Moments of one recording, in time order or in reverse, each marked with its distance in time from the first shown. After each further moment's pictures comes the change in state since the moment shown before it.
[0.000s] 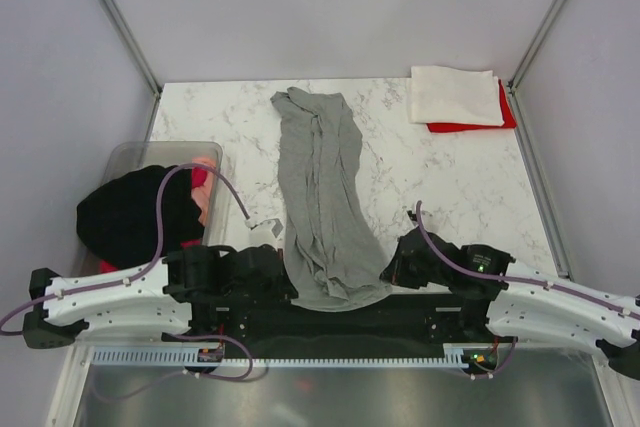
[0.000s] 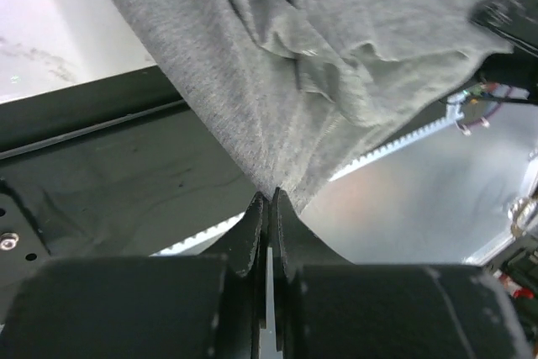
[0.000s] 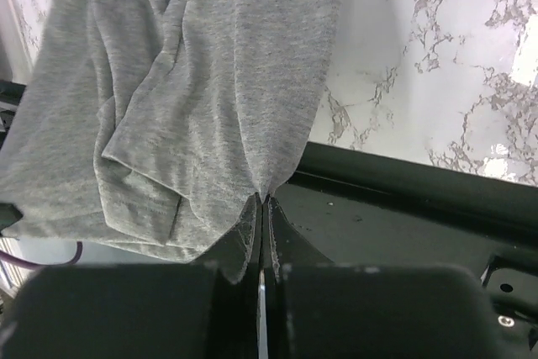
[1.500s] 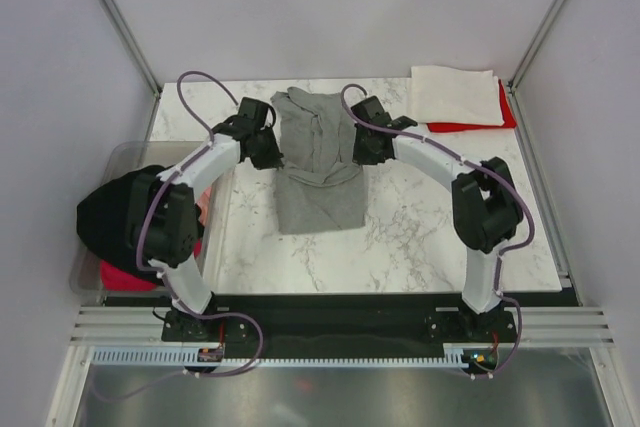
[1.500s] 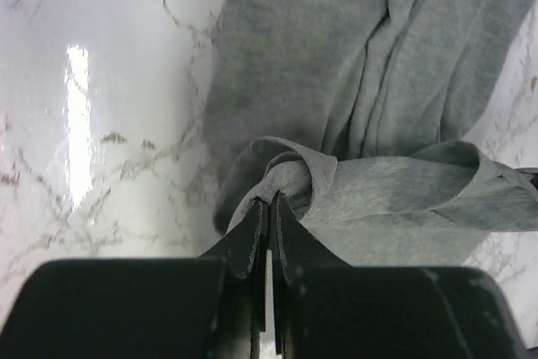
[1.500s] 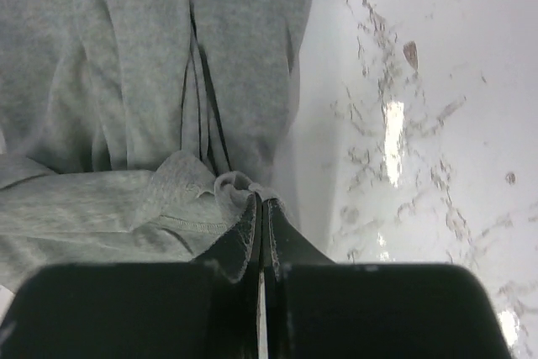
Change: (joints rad) left arm 1.015 0.921 0.532 0.354 0.210 0.676; right arm -0.550 1.129 0.887 0.171 0.018 -0.568
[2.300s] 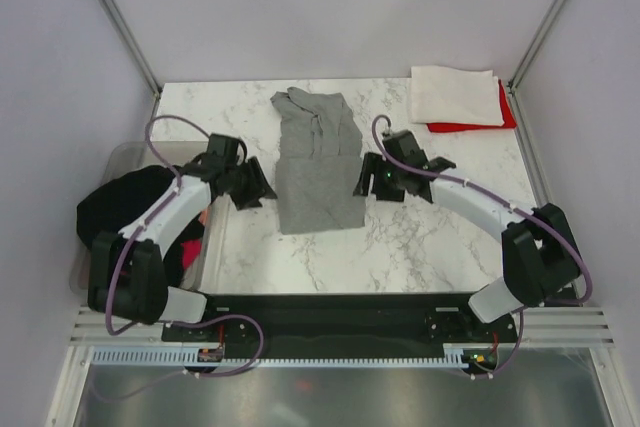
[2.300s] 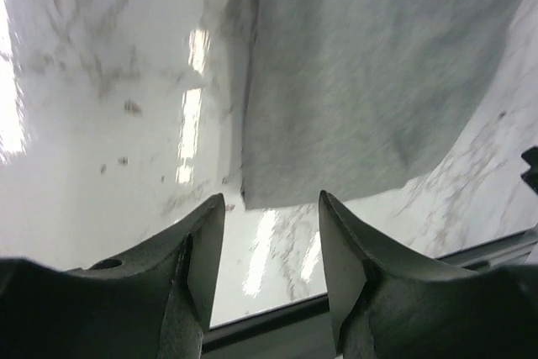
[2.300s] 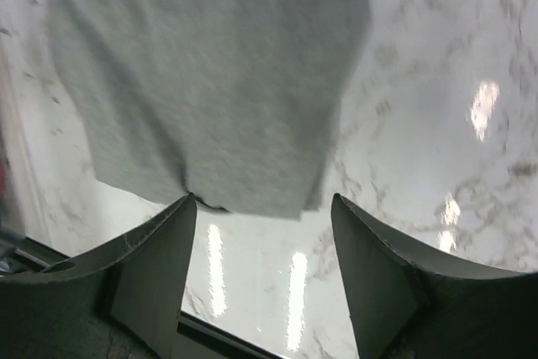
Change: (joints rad) left arm 0.120 -0.253 -0.240 -0.057 0.214 -0.014; right arm -0.022 -0.319 -0.340 0.130 -0.264 0.011
